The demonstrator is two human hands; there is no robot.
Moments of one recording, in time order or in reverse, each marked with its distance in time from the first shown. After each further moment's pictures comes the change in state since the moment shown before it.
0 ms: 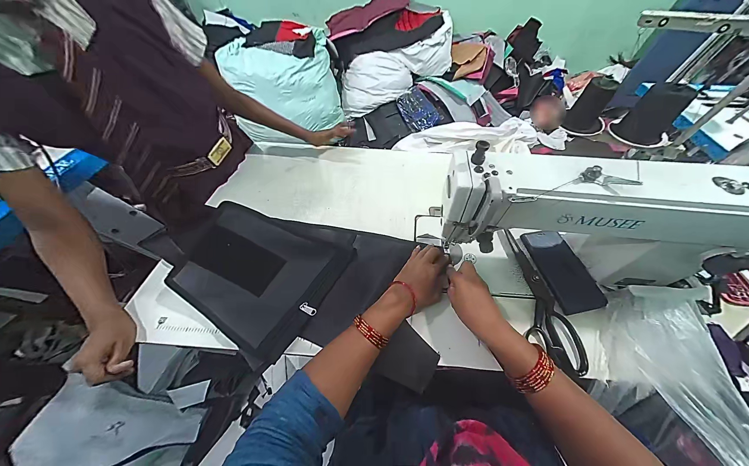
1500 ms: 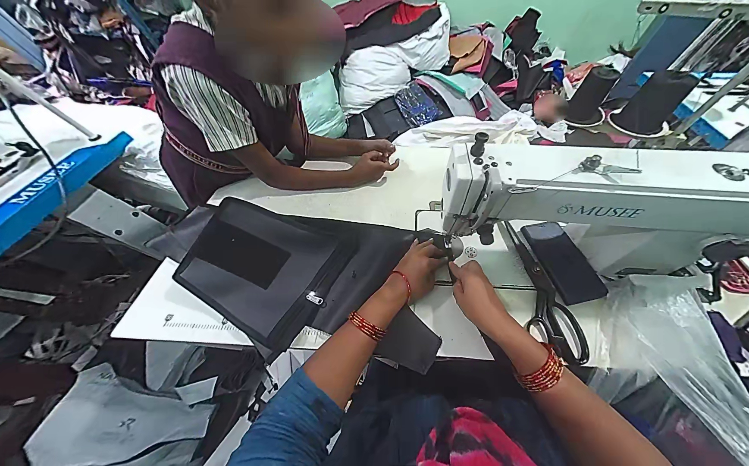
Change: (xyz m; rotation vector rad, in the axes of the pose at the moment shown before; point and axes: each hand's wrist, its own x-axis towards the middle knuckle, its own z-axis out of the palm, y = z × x) left_hand -0.008 -0.014 0.002 -0.121 0.109 0.119; right_hand -0.012 0.006 -0.002 0.169 -0.021 0.034
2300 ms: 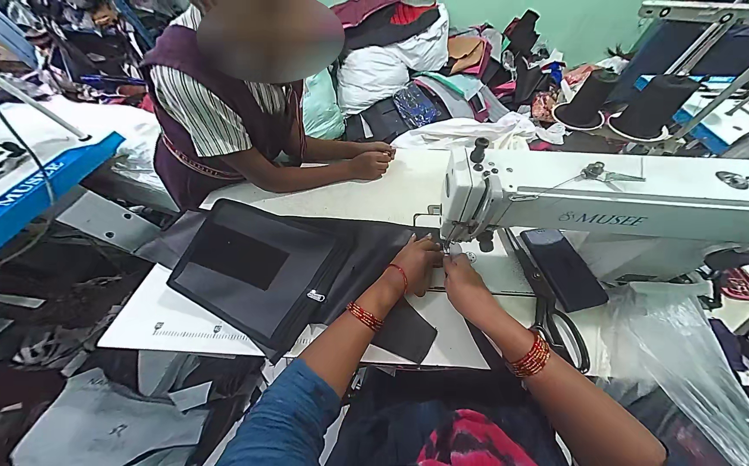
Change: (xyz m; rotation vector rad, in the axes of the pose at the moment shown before) left_hand 0.018 -0.013 -0.011 0.058 -0.037 0.001; right_hand 0.029 -0.018 -0.005 -0.165 -0.138 0.041
